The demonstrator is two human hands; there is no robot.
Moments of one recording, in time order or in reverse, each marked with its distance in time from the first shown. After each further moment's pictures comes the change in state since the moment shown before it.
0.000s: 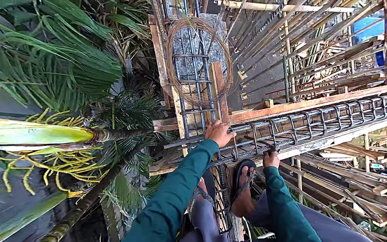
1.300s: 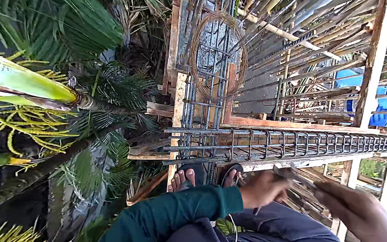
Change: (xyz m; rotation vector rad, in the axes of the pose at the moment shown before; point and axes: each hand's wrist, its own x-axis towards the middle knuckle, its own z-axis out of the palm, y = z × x) left_hand -0.135 0.144 -0.014 -1.477 -0.300 0.215; right_hand -0.181 -0.113 -0.283 -0.478 -0.343 -0.869
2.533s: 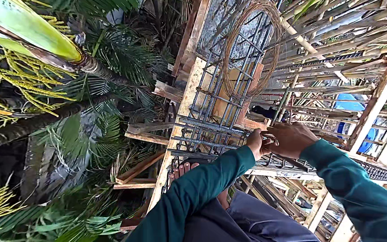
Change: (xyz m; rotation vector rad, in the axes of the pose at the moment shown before) left_hand 0.107 -0.004 -0.096 -1.003 0.565 -0.311; right_hand 0.238 -0.064 0.040 -0.925 -0.521 -0.095
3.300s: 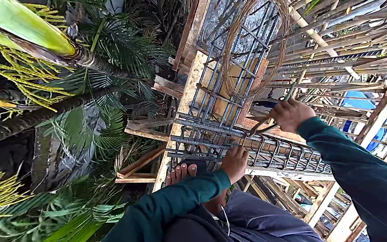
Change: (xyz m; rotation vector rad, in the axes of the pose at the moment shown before) left_hand -0.010 -0.036 -0.095 1.975 0.049 0.636; right_hand 0.046 0.036 -0.014 -0.274 0.782 -0.491
